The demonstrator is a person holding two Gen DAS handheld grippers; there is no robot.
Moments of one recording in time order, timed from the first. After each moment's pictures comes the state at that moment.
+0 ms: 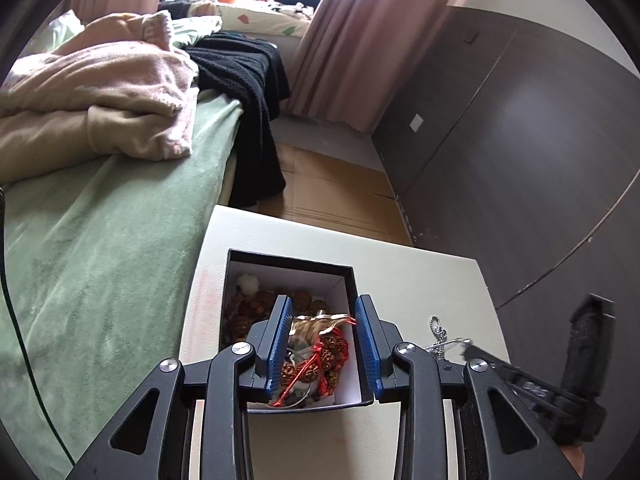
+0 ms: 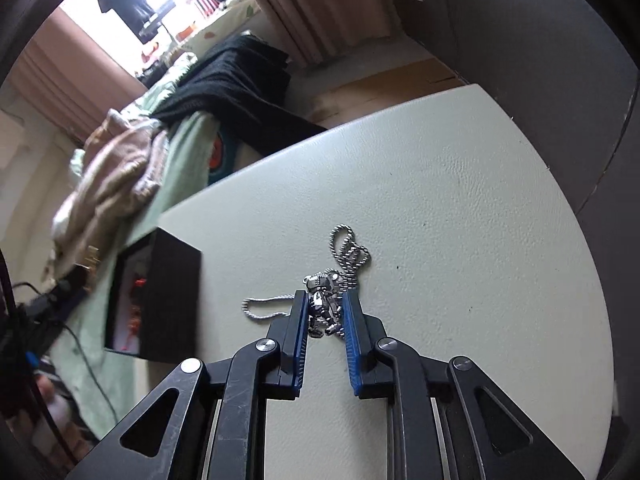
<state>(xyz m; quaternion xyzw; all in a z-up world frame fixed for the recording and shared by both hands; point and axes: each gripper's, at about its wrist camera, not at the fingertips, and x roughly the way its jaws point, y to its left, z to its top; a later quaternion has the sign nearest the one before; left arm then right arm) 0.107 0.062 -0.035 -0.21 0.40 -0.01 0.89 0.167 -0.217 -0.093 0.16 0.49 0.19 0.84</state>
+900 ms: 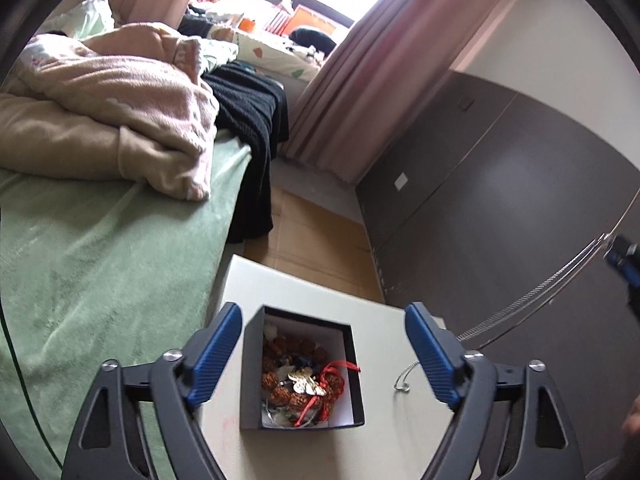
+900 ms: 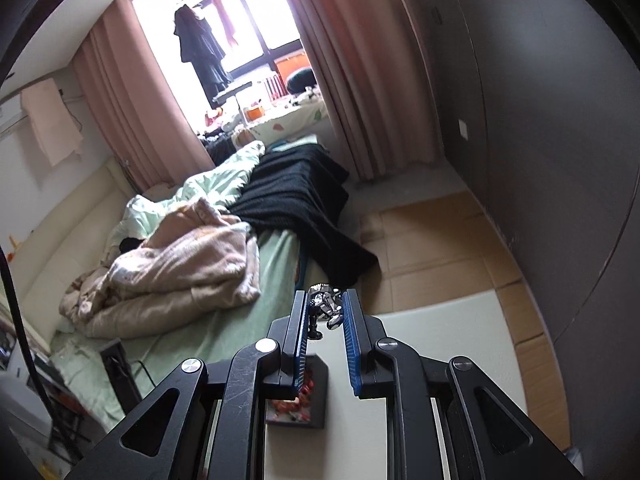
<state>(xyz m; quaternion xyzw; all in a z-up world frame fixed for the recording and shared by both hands) 0.077 0.124 0.003 -0.29 0.30 -0.02 0.91 0.122 -0.161 0.155 0.09 0.32 0.21 0.92</state>
